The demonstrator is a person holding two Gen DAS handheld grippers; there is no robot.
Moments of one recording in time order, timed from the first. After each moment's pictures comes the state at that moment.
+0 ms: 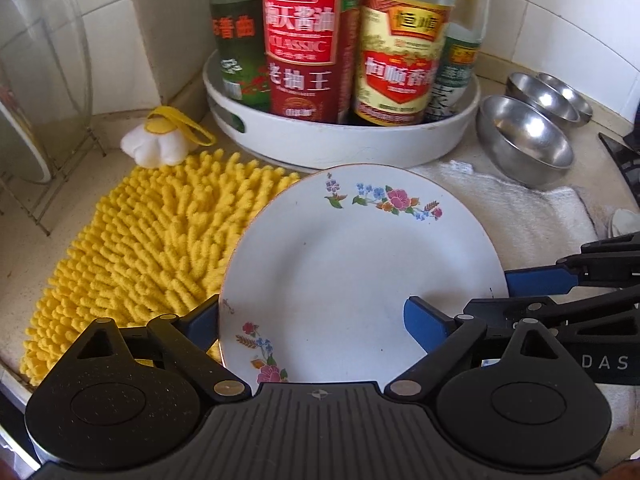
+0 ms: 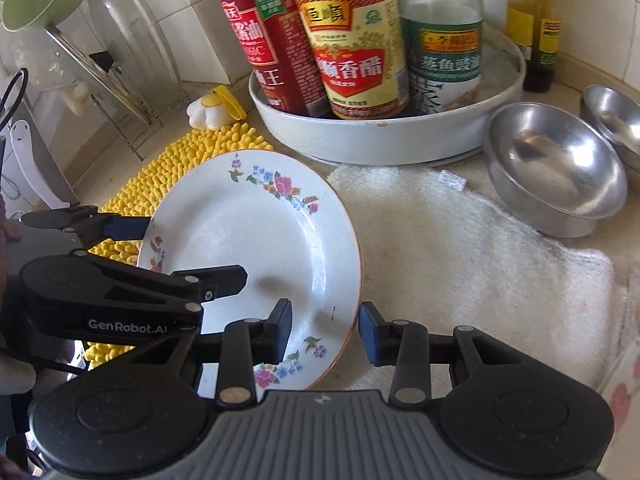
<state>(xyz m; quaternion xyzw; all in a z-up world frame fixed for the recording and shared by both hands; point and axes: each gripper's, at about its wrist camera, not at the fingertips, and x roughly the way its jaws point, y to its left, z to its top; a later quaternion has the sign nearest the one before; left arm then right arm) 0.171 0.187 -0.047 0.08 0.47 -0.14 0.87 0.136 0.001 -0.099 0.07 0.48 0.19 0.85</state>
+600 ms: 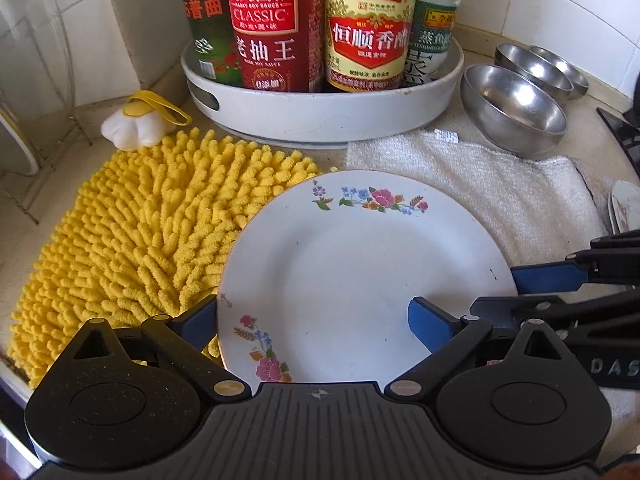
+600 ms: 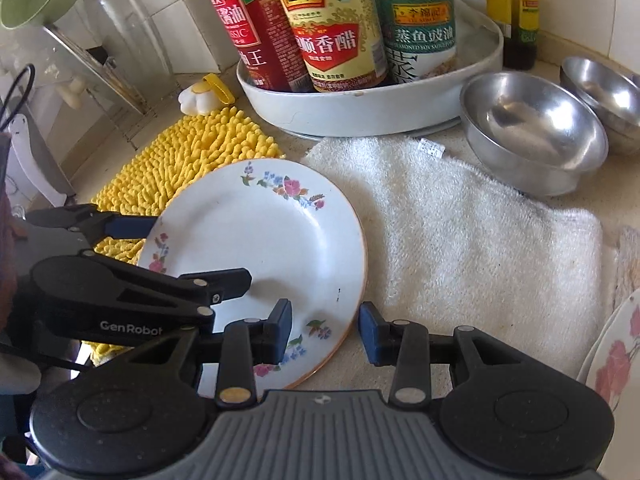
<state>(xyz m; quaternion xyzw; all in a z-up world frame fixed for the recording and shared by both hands) 0.161 0.170 -0.054 0.10 0.48 -0.12 0.86 0.123 -0.010 -0.110 0.08 0.49 0.18 0.85</state>
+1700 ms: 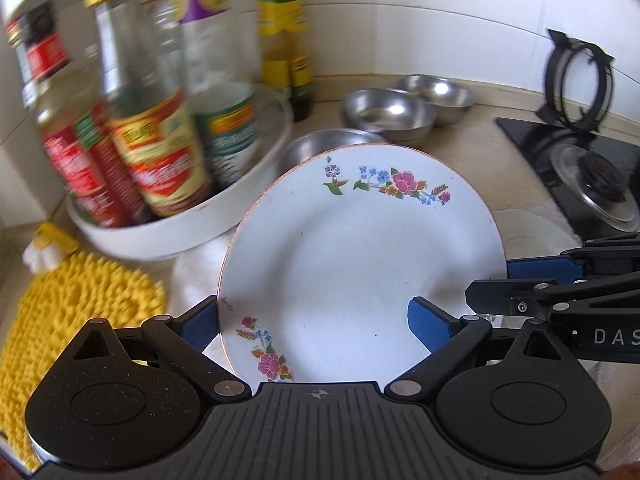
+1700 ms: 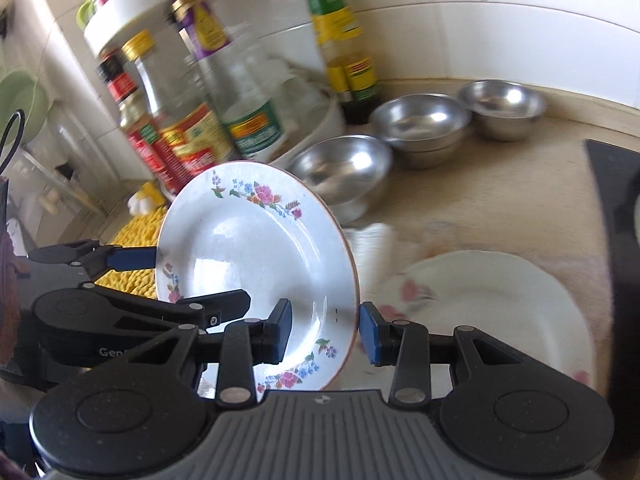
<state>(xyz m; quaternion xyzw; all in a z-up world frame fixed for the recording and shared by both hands) 0.121 0.038 -0.005 0.15 0.41 -0.22 0.87 0.059 -0.149 -0.067 0.16 0.41 0.08 0.89</state>
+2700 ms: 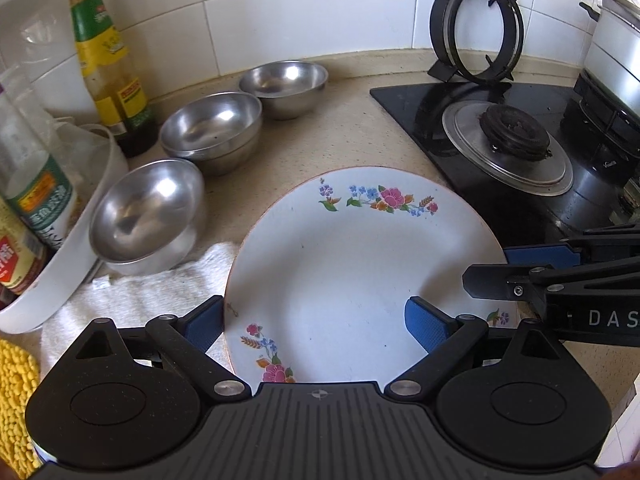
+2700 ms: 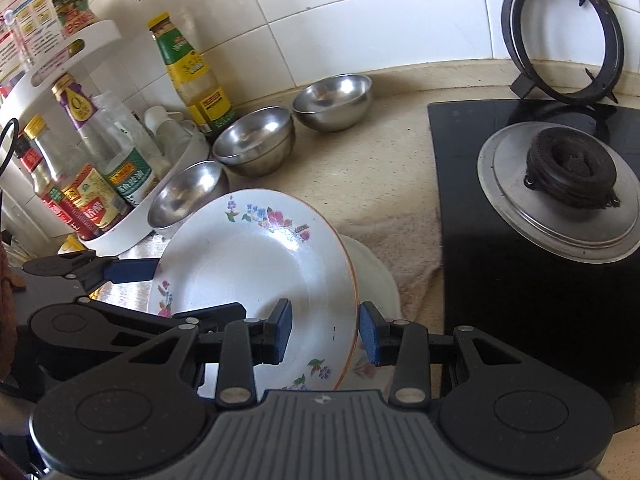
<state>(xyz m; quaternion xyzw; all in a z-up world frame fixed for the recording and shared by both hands) 0.096 -0.085 -0.021 0.20 0.41 -0.32 0.83 0.003 -0.256 -0.083 0.22 0.41 -0.03 0.89</state>
